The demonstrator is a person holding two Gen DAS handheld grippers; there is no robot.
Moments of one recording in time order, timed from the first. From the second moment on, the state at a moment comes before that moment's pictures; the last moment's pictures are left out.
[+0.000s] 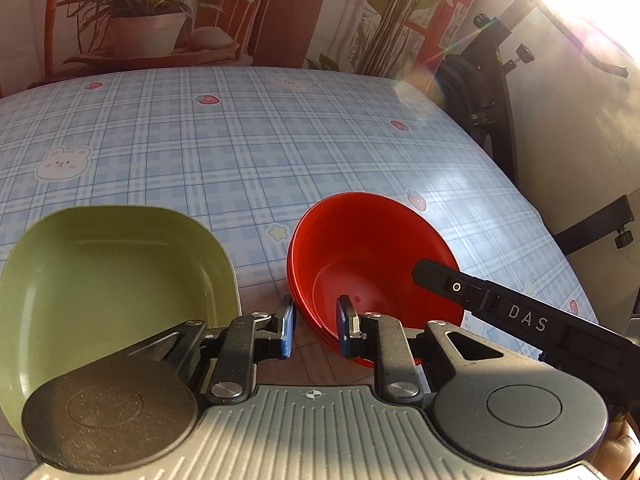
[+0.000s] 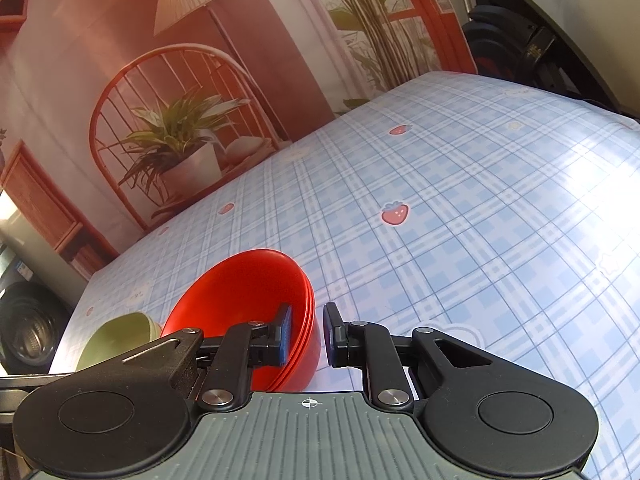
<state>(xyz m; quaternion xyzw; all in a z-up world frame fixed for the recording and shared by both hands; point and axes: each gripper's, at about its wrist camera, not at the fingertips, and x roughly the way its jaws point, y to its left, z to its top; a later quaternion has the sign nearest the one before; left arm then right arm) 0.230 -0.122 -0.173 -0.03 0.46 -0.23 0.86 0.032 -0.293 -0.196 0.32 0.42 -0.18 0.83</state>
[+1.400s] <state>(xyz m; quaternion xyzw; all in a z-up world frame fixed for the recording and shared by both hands) 0.181 -0.029 -0.060 -0.07 0.32 -0.20 0.92 0.116 -0.203 -0.057 0.21 0.39 -0.09 0.89</state>
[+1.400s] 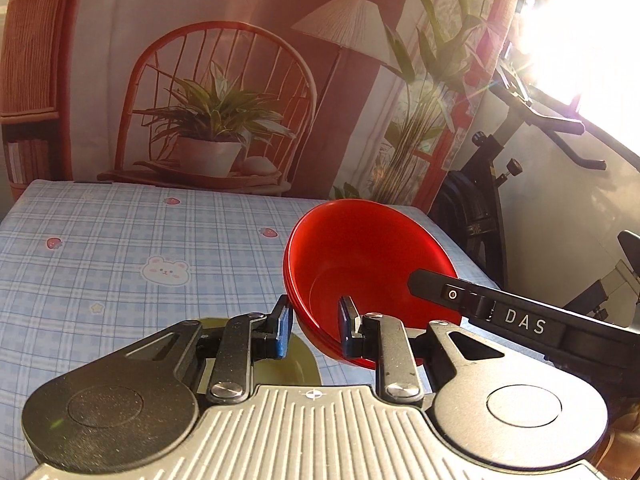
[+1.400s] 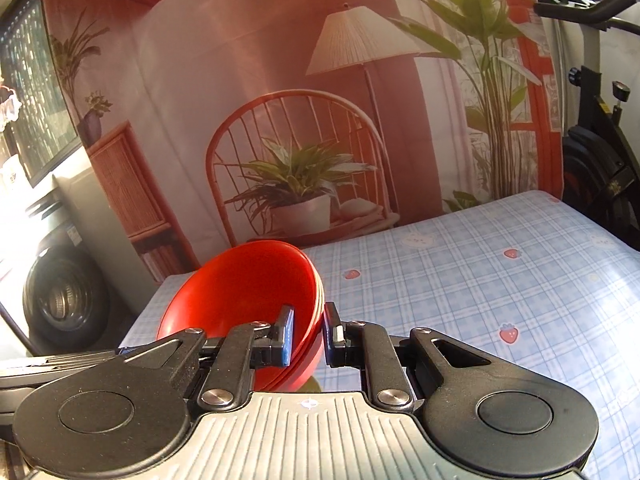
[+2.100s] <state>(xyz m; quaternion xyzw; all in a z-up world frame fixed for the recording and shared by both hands) 0.182 0.037 -0.078 -0.09 0.34 -0.17 0.92 0.141 -0.129 -0.089 0.20 0.42 -0.06 0.88</state>
